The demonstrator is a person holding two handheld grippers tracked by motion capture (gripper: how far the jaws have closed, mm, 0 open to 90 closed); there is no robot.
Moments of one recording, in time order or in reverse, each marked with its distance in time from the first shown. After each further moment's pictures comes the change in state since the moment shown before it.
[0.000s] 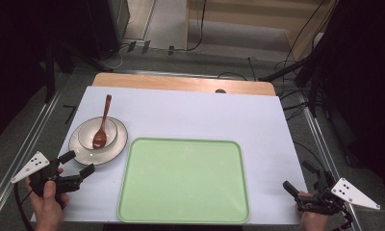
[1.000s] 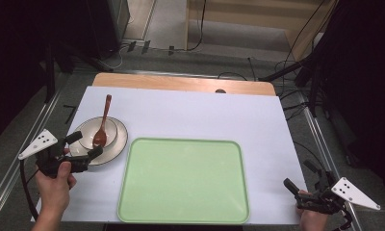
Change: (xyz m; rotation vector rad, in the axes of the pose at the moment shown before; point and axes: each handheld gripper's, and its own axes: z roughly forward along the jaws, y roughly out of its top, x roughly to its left) left arm -0.017 0.060 0.027 -0.003 -0.005 0.046; right arm 0.000 0.000 0.001 0.000 -0.051 0.015
